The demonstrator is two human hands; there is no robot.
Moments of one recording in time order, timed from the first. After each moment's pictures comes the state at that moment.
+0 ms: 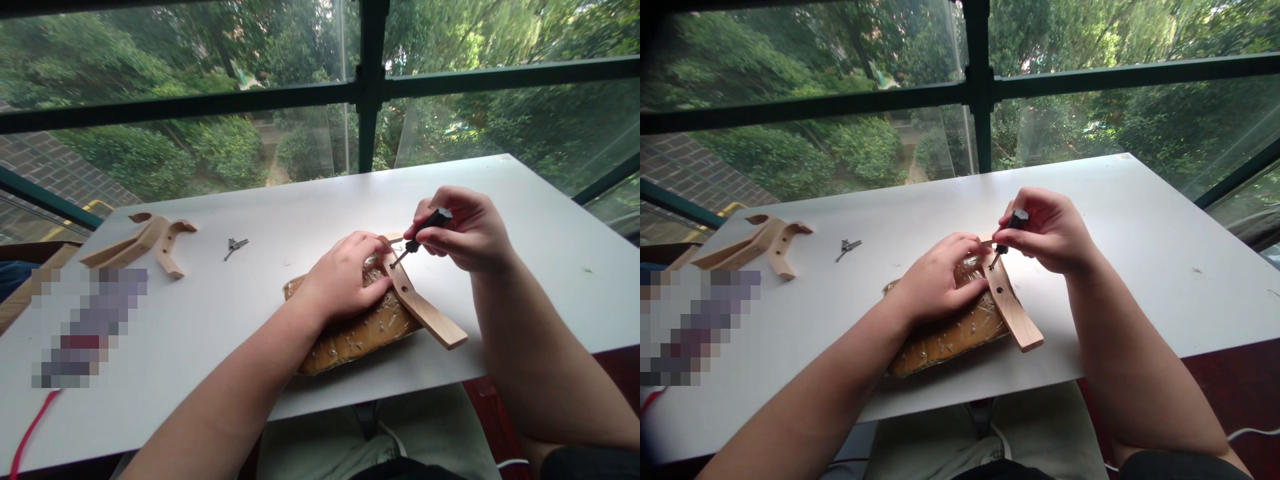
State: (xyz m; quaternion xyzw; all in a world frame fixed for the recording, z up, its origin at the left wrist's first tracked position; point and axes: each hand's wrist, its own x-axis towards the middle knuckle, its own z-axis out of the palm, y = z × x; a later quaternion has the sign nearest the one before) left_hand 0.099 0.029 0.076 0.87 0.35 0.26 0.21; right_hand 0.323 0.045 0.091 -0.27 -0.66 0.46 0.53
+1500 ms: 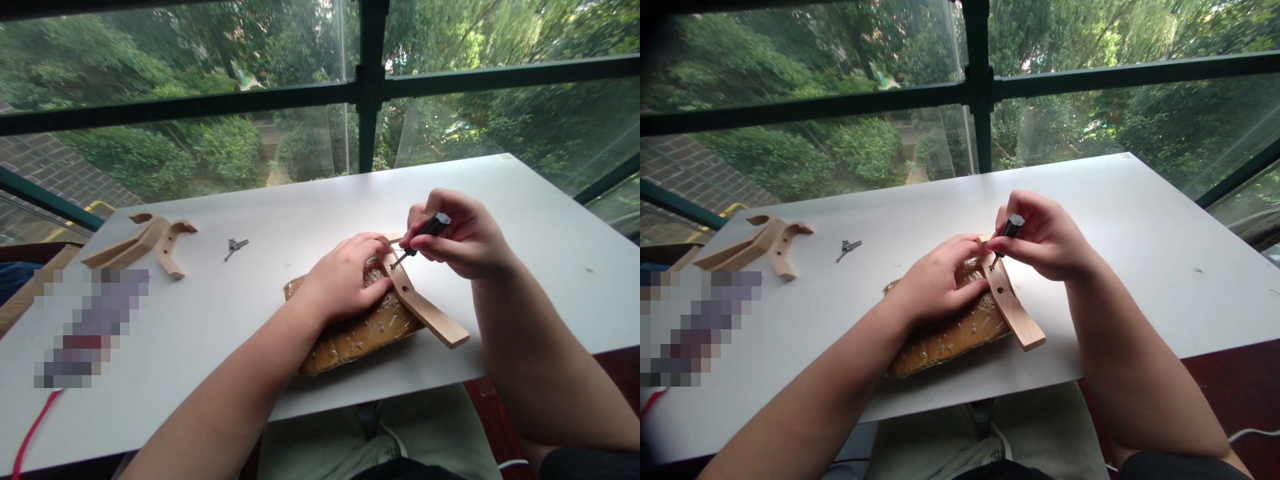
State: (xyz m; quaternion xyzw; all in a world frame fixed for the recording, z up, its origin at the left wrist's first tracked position) left_hand 0.099 0.029 0.075 0.88 0.34 0.26 0.22; right_hand 0.317 0.040 0.093 -0.23 -0.68 0.49 0.50
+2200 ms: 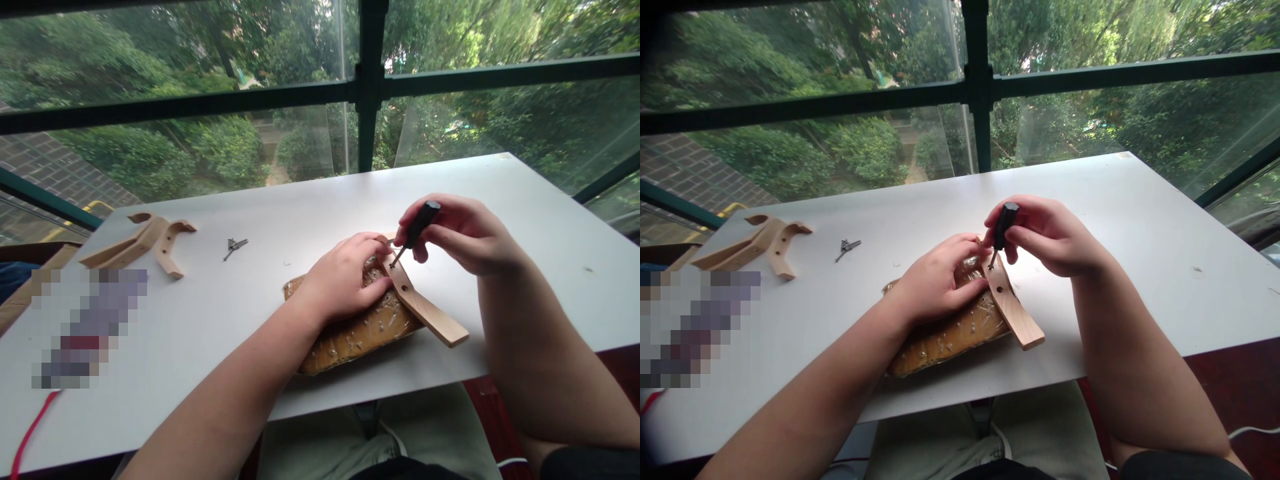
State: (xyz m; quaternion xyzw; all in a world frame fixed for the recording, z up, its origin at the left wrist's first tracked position) left_hand 0.098 0.029 0.076 0.88 0.35 0.25 0.22; right_hand 0.328 0.041 0.097 -0.23 -0.70 0.51 0.44
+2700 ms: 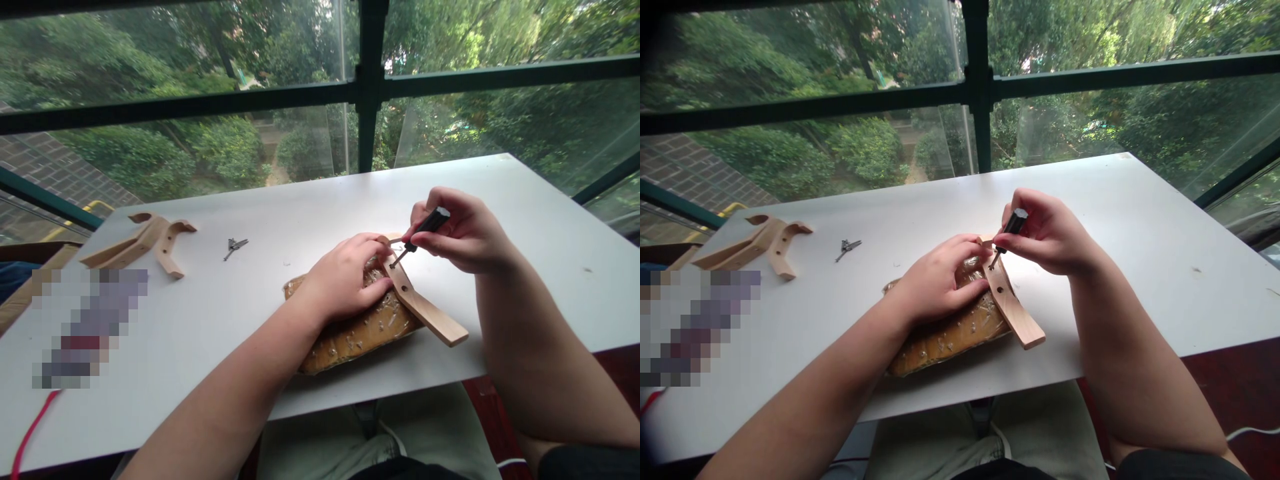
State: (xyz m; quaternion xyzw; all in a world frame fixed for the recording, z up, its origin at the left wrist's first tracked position) left_hand 0.099 0.028 0.074 0.88 0.35 0.25 0.21; right_hand 0.326 0.045 0.094 -0.28 -0.70 0.46 0.47
